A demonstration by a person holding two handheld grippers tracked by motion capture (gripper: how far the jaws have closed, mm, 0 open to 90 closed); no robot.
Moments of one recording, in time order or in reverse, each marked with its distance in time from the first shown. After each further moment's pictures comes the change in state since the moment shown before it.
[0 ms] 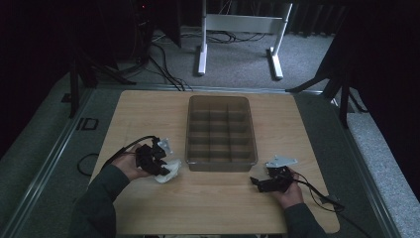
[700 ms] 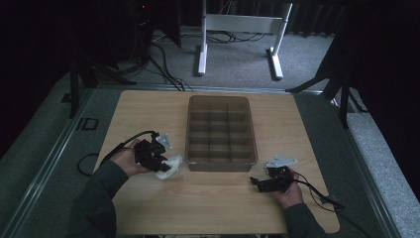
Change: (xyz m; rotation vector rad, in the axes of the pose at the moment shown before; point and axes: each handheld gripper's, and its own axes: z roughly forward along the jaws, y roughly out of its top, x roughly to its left) left arm 0.000 0.008 -0.019 -0.035 0.001 0.017; right arm 0.000 0.000 0.000 0.000 0.000 0.003
